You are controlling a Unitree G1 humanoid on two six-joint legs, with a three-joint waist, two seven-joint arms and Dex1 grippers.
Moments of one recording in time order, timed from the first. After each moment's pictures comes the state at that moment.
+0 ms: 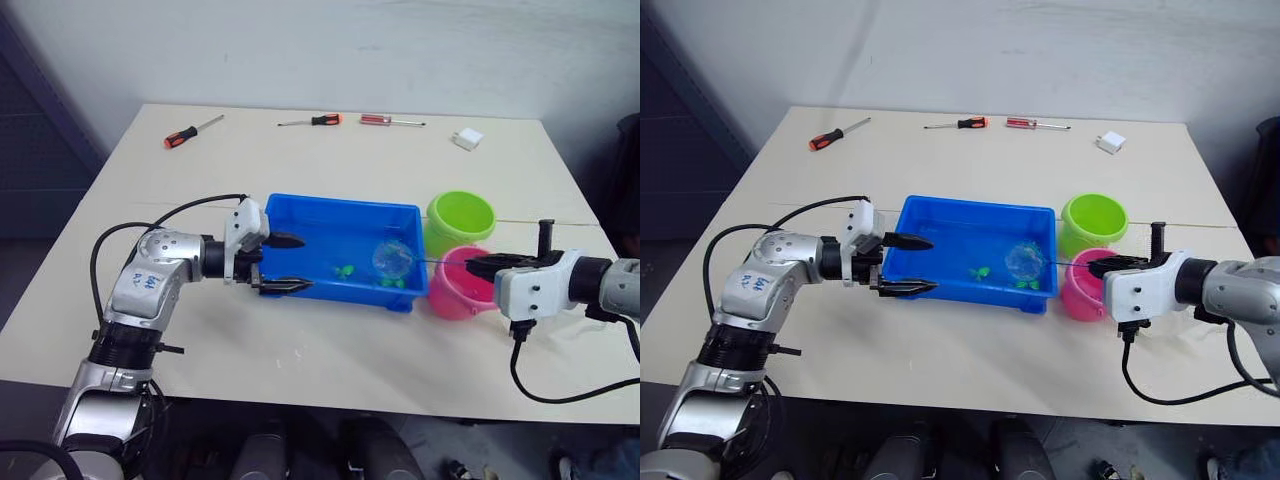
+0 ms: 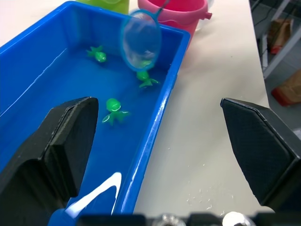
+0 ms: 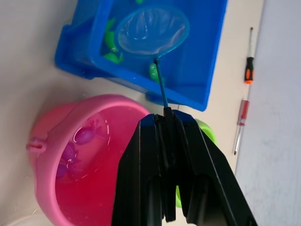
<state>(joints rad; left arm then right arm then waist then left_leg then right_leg) -0.58 0.59 -0.08 0.00 -0.34 0.49 -1.11 -0.19 -1.14 -0.10 -0.14 -0.08 -0.37 0.98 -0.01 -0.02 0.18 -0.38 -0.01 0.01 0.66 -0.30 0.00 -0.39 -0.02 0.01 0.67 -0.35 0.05</state>
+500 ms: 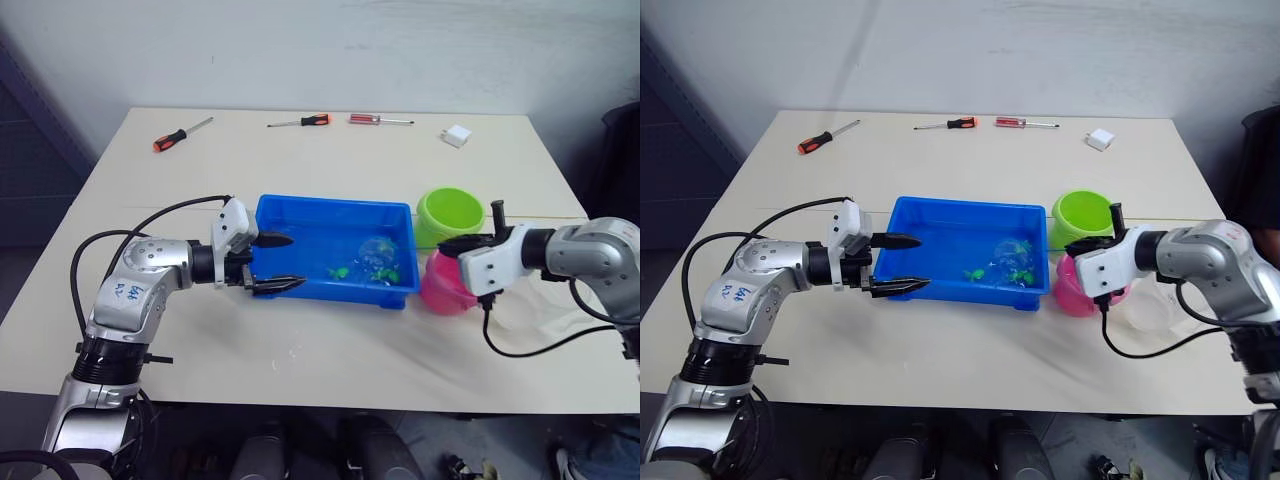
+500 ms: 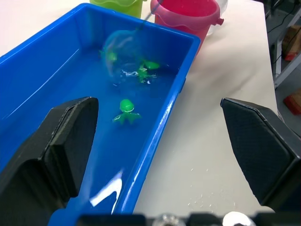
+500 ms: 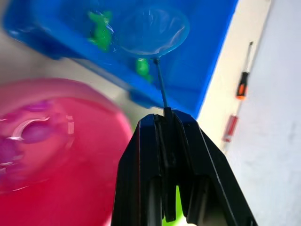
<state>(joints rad) -0.53 0.61 -0.03 -0.07 -0.38 0.54 -1.03 -0.64 -0.97 0.19 0.26 -0.36 -0.61 0.89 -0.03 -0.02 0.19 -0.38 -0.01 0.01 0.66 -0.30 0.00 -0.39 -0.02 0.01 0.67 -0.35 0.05</state>
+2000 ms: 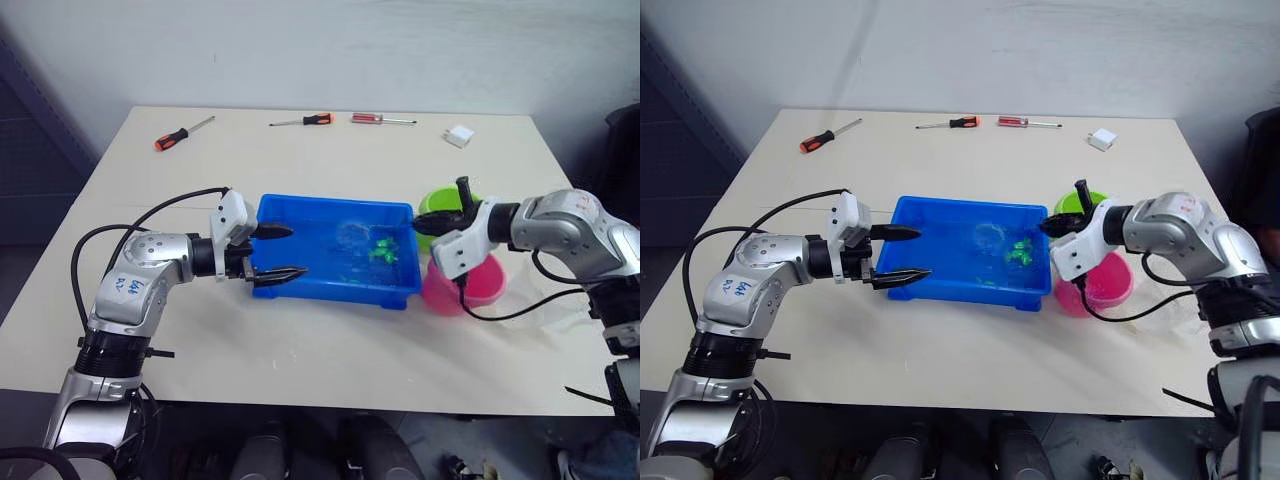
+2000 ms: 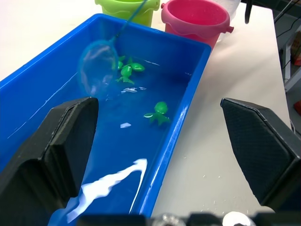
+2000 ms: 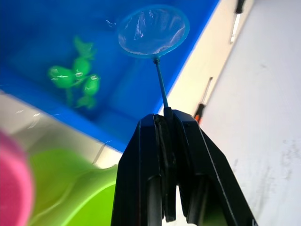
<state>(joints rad) -0.56 0.60 -0.04 -0.03 -0.38 0.50 -1.01 -0.87 -0.90 0.30 0.44 -0.49 -0.81 0.78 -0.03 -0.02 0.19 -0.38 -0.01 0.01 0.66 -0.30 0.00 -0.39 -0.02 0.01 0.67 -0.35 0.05</state>
